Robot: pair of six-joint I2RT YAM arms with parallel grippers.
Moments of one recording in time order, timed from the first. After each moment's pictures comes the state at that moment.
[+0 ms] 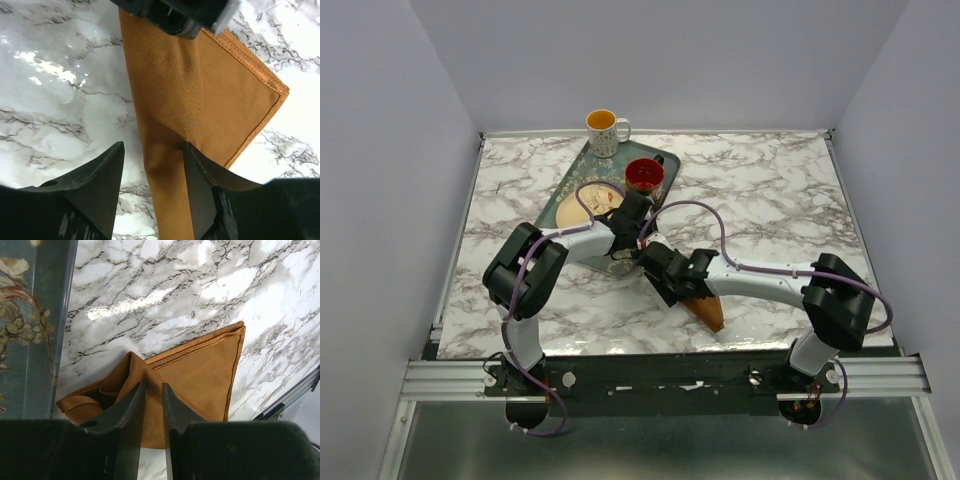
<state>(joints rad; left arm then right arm) -0.63 1.86 1.10 -0.16 0.29 -0.82 1.05 1.65 1.07 -0.60 0.38 0.29</state>
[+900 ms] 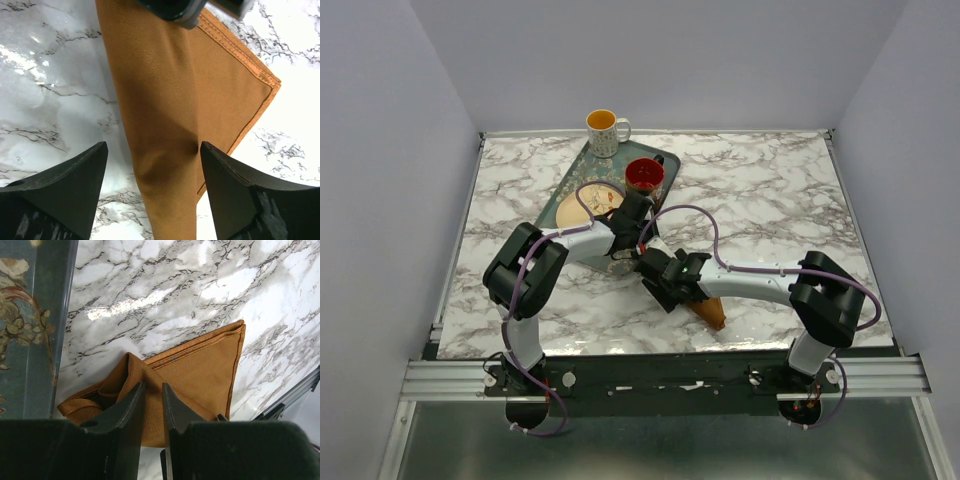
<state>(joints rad) -0.63 1.86 1.10 -0.16 0.29 -0.82 1.07 1.70 1.06 -0.60 0.45 0.28</state>
